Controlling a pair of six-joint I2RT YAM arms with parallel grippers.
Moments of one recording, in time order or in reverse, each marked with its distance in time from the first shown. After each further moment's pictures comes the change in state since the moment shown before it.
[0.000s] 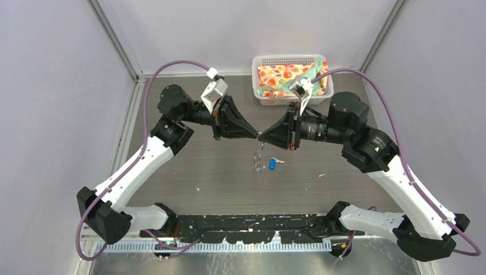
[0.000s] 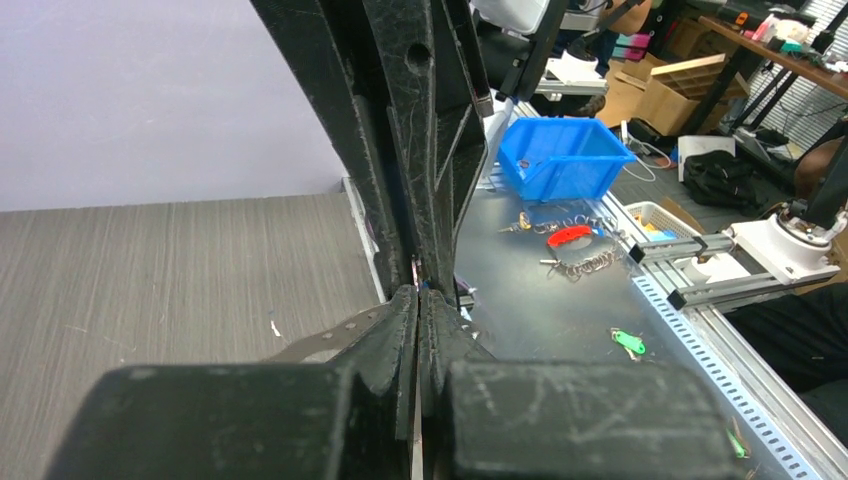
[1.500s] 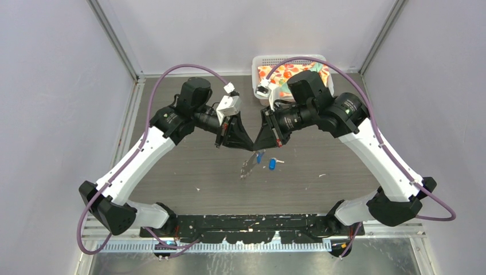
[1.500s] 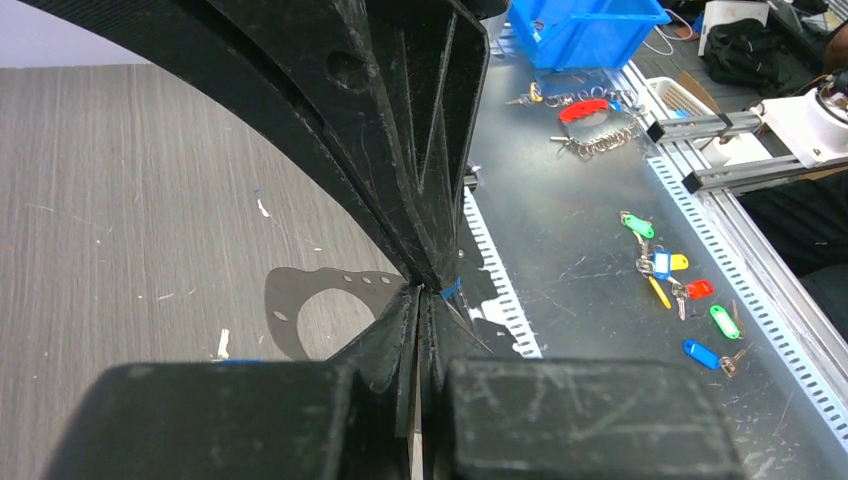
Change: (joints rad) left arm -0.032 0.086 0.230 -0.971 0.001 0.767; right arm 0.014 0.373 0.420 -0.595 -0.102 -0.147
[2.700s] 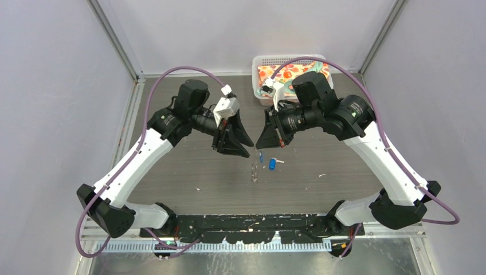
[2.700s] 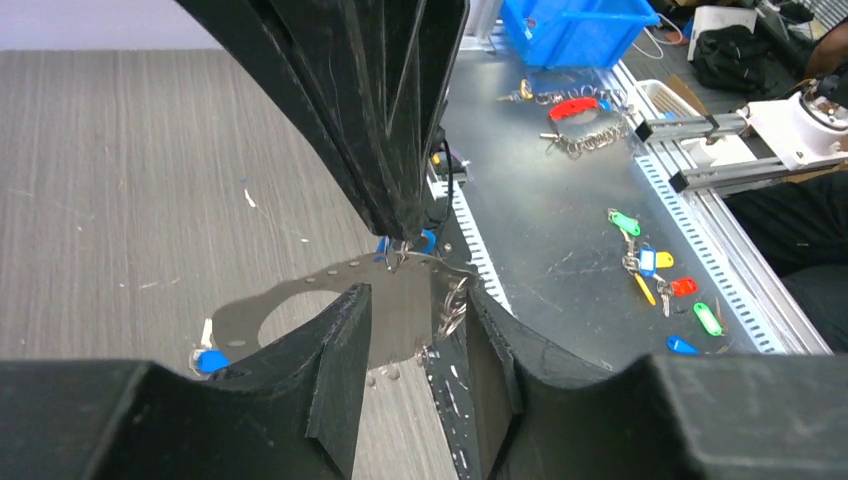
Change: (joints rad) left arm 0.023 -0.030 -0.032 0.015 0.024 -0.023; right arm 0.000 -0.032 -0.009 0.000 0.067 0.002
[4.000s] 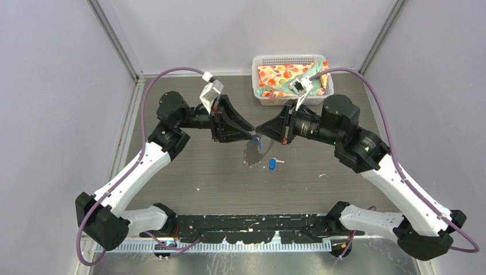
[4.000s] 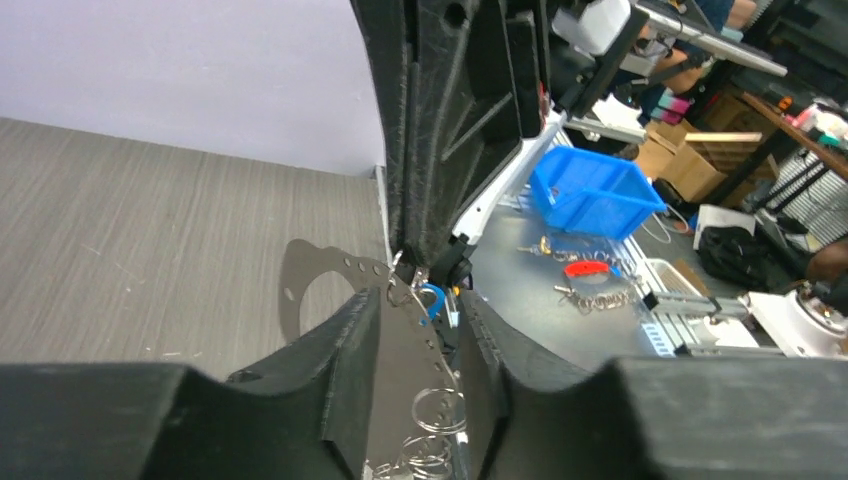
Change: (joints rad) left arm 0.059 -0.113 -0.325 0.948 -0.157 -0.803; right arm -0.001 -0.364 -0.535 0.762 0.198 0.263
